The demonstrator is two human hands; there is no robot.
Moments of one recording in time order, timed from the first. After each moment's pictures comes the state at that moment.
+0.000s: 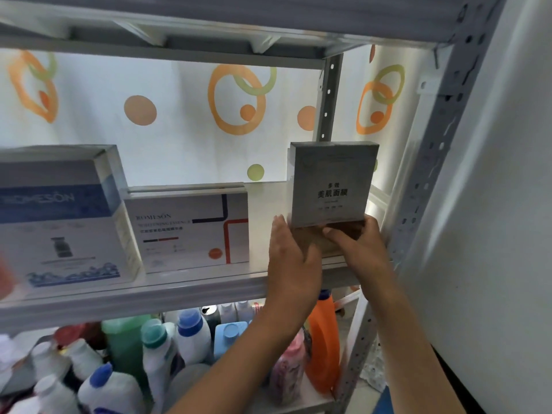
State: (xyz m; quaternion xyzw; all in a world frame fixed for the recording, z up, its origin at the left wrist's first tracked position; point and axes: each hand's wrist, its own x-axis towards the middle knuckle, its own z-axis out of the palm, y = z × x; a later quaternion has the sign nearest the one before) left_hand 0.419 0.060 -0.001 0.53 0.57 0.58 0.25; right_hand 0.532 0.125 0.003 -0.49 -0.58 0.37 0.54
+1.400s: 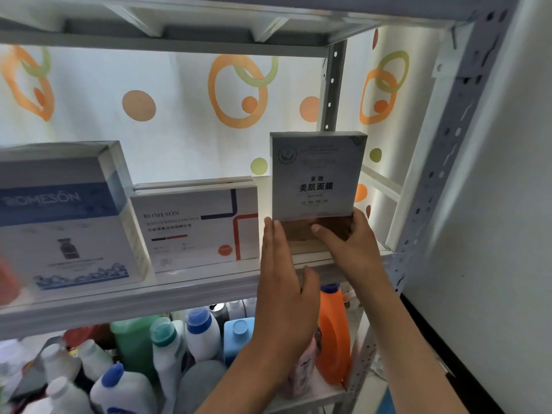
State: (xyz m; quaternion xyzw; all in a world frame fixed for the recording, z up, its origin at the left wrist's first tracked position) left_hand 0.395 0.016 -0.016 0.58 0.60 0.52 0.17; right_hand 0.500 0.113 -0.006 -0.48 -0.60 0.34 0.54
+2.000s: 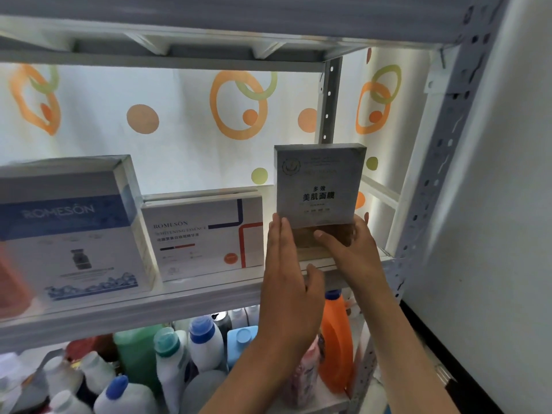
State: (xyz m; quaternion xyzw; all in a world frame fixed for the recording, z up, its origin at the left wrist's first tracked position) left_hand 0.390 0.015 -0.004 0.61 0.57 0.53 0.12; right_hand 0.495 0.103 0.000 -0.49 -0.59 0.35 0.54
